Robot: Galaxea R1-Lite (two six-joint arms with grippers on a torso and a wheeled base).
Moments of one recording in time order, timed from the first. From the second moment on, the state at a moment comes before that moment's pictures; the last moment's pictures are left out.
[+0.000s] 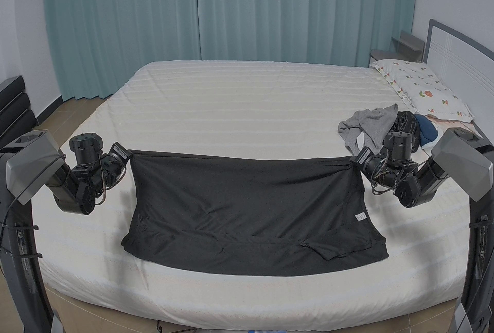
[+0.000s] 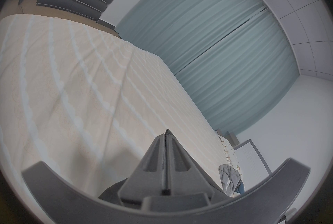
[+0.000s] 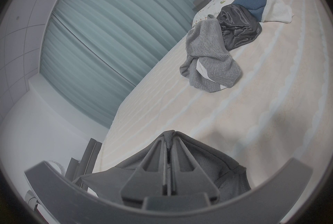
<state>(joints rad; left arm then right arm) 0.08 2.32 -1.04 -1.02 -0.14 -0.88 0.11 2.39 -1.16 -0.89 0.12 0.79</state>
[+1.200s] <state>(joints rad) 0.09 2.26 -0.60 -1.10 -0.22 -0.63 0.11 2.33 -0.60 -1.12 0.20 0.63</state>
